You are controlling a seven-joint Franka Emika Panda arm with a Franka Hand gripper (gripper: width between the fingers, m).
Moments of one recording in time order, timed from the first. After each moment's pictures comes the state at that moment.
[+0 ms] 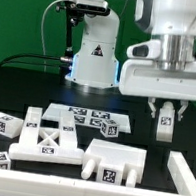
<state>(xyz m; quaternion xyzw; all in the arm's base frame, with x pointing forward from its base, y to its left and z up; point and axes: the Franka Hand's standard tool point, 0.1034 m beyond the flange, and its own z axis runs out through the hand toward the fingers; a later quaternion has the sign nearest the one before) 0.411 0.153 0.031 -0.99 0.14 -0.05 0.06</state>
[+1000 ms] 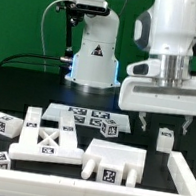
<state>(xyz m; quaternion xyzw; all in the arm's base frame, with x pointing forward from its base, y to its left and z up) 0.440 0.134 0.045 -0.99 0.06 -0.06 0.05</state>
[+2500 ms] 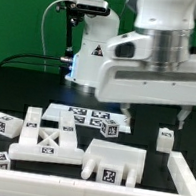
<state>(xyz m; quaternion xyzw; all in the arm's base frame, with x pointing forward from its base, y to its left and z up) 0.574 0.070 0.080 -1.00 0.04 0.03 0.06</state>
